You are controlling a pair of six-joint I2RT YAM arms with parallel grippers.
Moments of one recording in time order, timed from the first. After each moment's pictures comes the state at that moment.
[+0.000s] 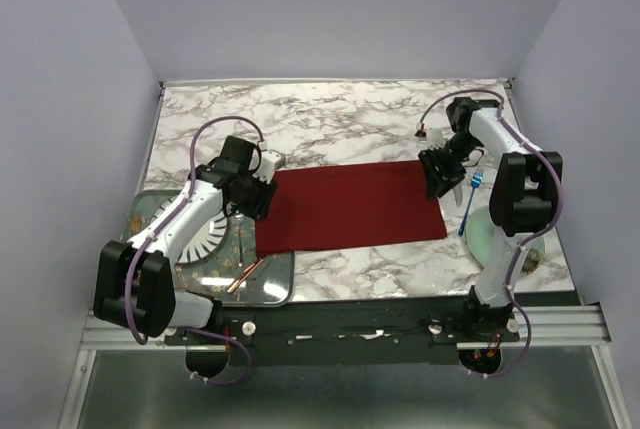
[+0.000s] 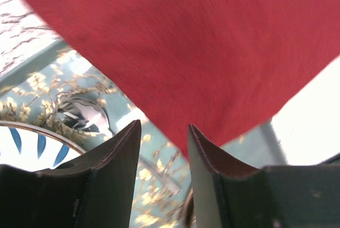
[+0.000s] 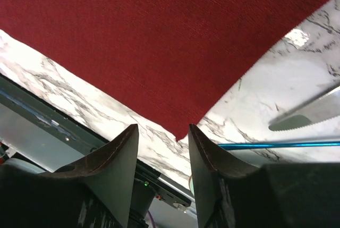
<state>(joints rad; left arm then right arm) -0.32 1.34 0.93 -0.70 0.22 0.21 0.03 1.99 1.60 -1.28 -0.38 -0.45</state>
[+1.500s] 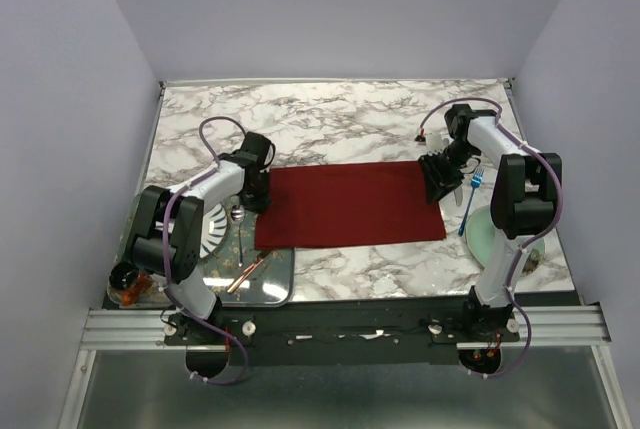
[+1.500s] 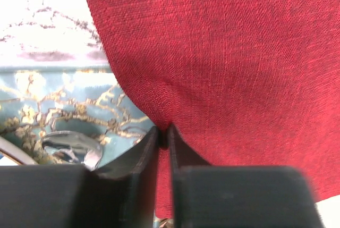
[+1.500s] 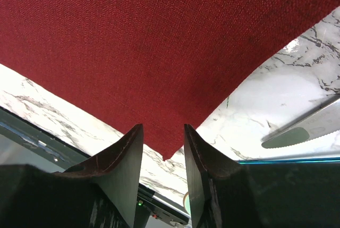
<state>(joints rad) -0.31 1.66 1.00 -0.58 -0.02 -0.32 0.05 1.97 1.48 -1.12 -0.35 -0.41</state>
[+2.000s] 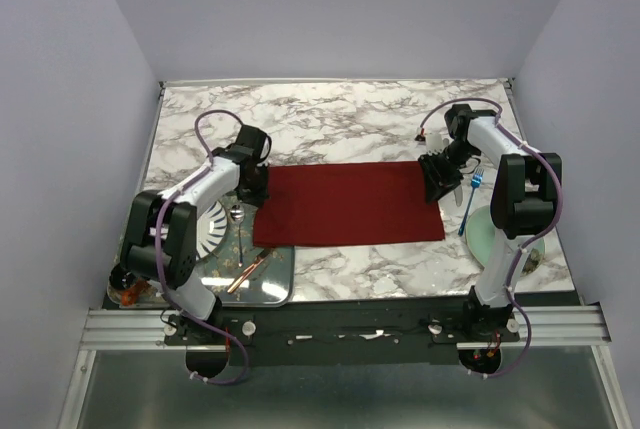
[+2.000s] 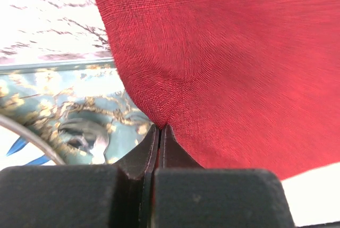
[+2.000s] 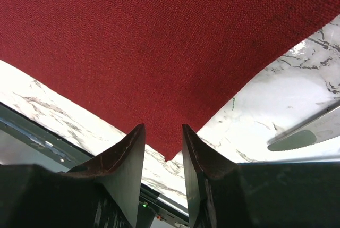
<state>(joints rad) -0.30 1.65 1.07 -0.64 0.01 -0.27 0.05 1.97 1.48 -1.12 -0.37 -0.39</state>
